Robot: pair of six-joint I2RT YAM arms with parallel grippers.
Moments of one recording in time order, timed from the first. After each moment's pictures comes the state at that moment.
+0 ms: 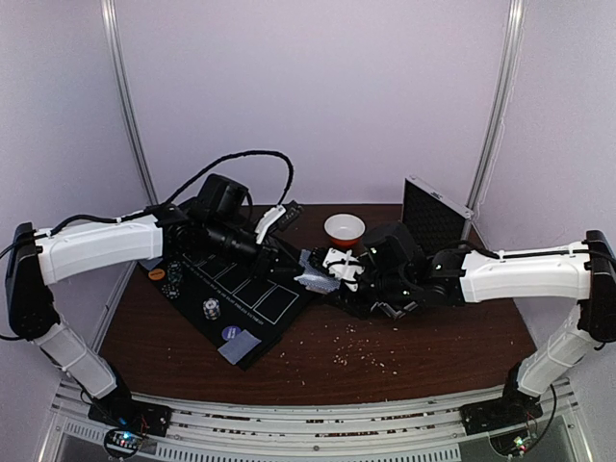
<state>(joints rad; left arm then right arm) -0.77 1.55 1.23 -0.36 0.62 0.00 0.98 1.51 1.00 -0.13 -0.01 -0.26</state>
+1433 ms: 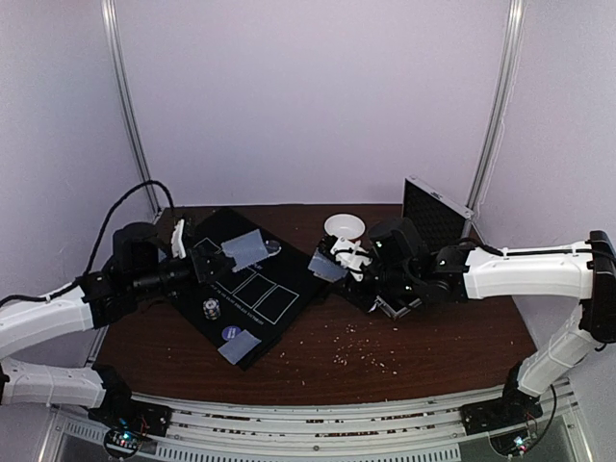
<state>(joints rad) -0.66 0.99 0.65 0.04 0.22 -0.76 0.94 1.49 1.00 -0.12 0.07 -0.19</state>
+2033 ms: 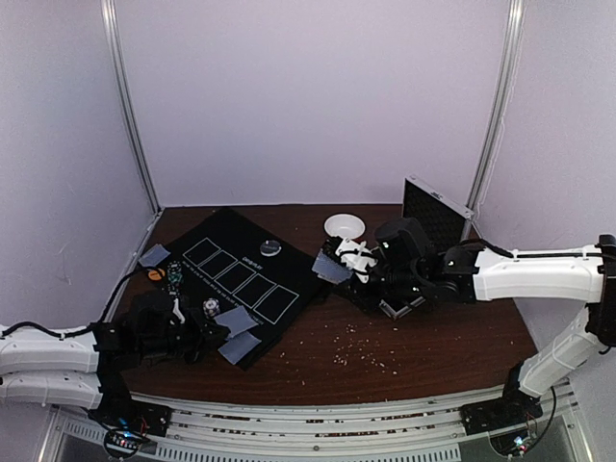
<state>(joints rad) -0.83 0.86 0.22 0.11 0.00 -1.50 0.96 1.44 0.98 -0.16 0.07 -0.18</state>
